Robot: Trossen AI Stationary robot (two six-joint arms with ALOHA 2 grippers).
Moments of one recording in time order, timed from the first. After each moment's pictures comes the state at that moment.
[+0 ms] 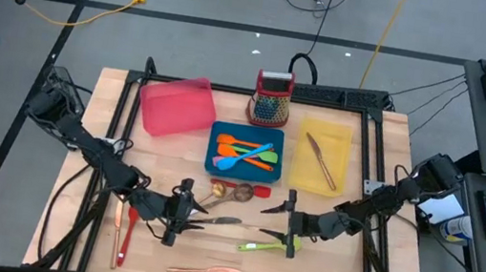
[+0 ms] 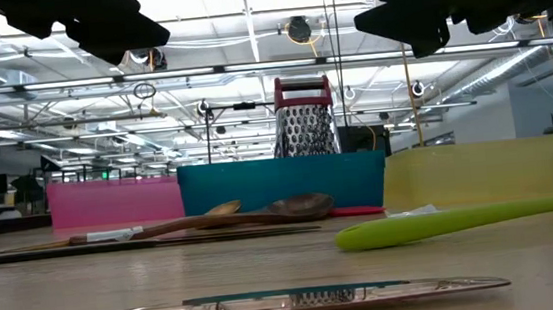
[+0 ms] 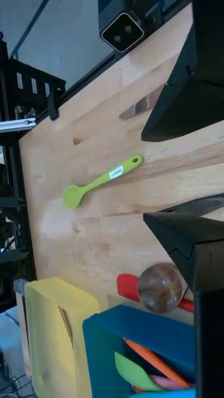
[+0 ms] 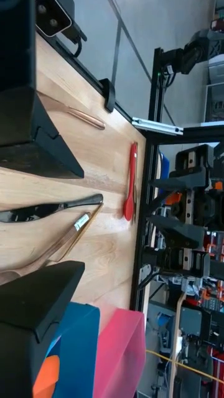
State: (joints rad) left arm -0.58 1.40 0.68 0.26 -0.40 -0.15; right arm 0.54 1.52 0.47 0.91 0.47 0.02
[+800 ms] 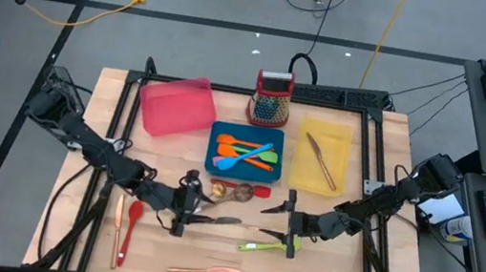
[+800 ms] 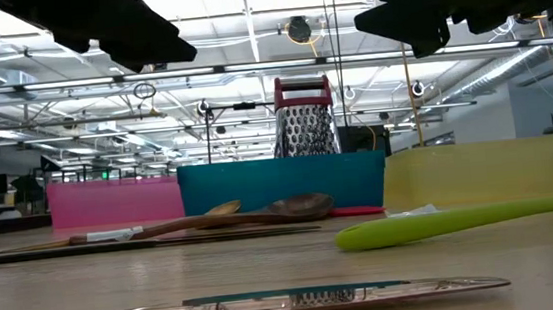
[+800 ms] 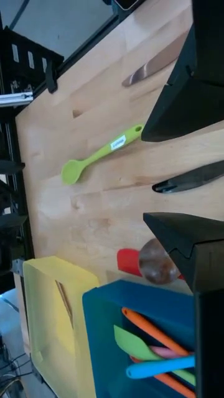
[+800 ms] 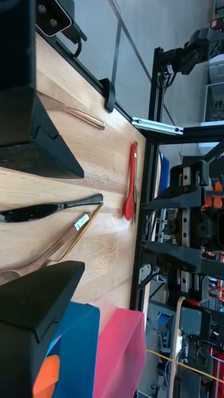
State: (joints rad) left arm -0.48 1.40 0.68 0.26 -0.36 -0.10; right arm 0.54 1.52 0.47 0.91 0.47 0.02
